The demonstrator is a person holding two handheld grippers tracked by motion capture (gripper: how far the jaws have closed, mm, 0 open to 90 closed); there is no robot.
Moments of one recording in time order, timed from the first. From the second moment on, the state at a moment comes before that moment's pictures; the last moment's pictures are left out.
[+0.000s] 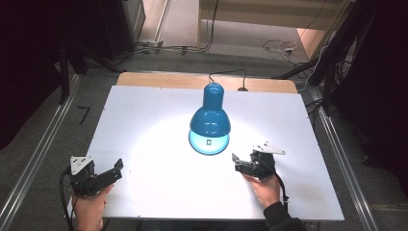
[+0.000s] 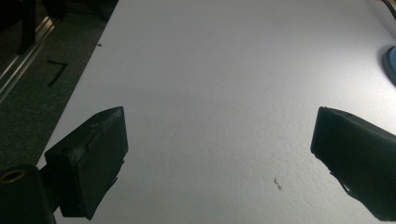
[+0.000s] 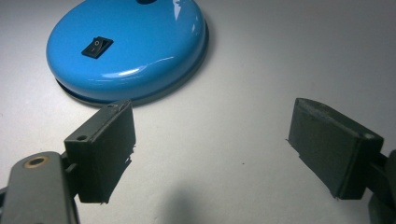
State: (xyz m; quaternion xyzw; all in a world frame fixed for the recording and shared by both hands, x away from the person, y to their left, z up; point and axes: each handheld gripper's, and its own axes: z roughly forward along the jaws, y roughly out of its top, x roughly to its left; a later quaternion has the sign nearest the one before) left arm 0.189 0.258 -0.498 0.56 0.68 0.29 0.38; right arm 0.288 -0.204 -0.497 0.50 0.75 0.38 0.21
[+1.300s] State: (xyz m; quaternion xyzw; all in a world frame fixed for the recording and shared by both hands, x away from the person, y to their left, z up) left arm 0.188 0.258 -0.498 0.56 0.68 0.29 0.39; right arm 0.295 -0.165 -0.505 0.48 0.76 0.39 0.18
